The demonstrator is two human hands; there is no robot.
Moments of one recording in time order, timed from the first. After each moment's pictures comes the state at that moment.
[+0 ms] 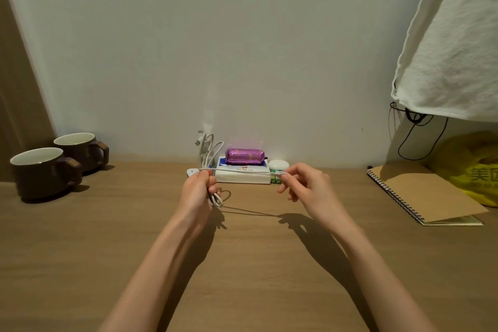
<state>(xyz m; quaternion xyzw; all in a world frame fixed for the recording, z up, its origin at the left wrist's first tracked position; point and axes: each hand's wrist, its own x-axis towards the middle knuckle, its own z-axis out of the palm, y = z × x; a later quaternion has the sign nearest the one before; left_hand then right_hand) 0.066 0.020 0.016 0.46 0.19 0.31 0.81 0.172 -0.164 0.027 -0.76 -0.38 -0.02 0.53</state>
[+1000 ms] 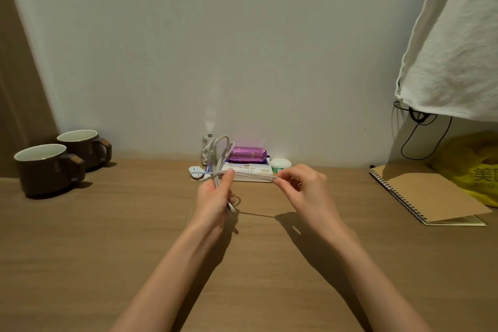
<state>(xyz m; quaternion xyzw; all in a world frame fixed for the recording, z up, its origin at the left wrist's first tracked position) 0.071 -0.006 0.004 0.54 0.23 0.31 0.75 0.161 -0.155 0.020 -0.78 -0.41 -0.18 0.44</state>
